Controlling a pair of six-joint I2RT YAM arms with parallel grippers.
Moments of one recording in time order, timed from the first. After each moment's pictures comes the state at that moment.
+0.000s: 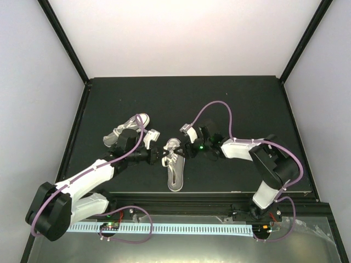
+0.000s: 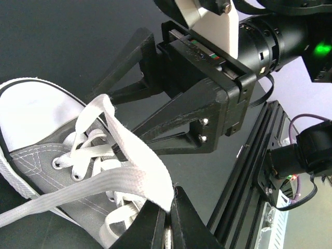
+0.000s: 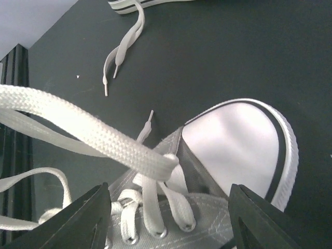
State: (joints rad) left arm -0.49 1.07 0.46 0.04 0.67 -0.41; right arm 0.65 1.68 0.76 0.20 -0.62 0.11
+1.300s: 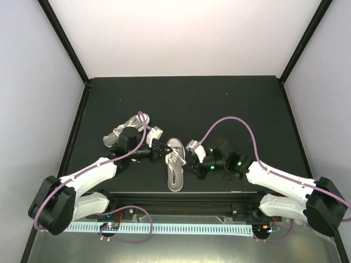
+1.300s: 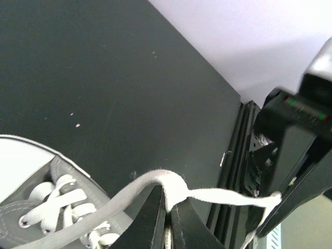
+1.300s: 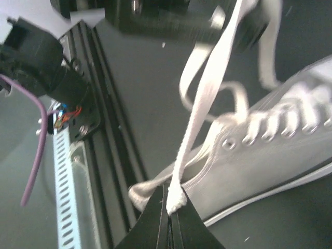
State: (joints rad) left arm -0.50 1.14 0.46 0.22 0.75 -0.36; right arm 0.84 1.11 0.62 -0.14 -0.52 0.17
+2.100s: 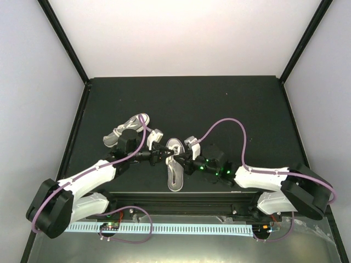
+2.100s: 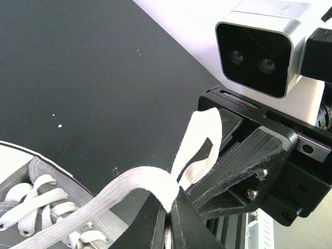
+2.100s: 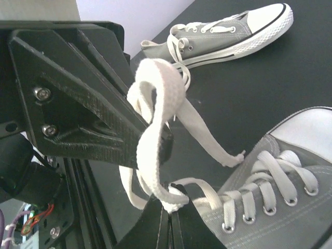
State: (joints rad) left arm -0.52 1.10 0.43 0.25 0.80 -0.34; right arm 0.97 1.29 0.44 0.51 -0.19 0.48
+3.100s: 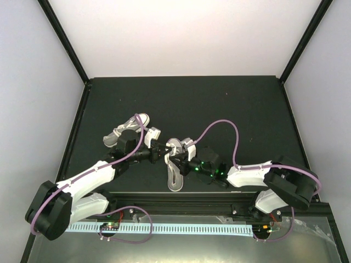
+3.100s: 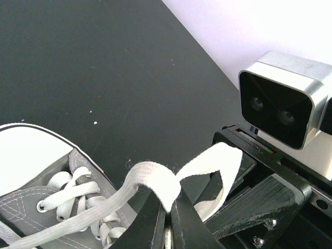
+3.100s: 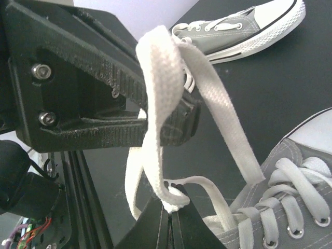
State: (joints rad) left arm -0.52 1.08 0.43 0.23 0.66 -0.43; right arm 1.01 1.45 0.43 0.73 -0.15 0.53
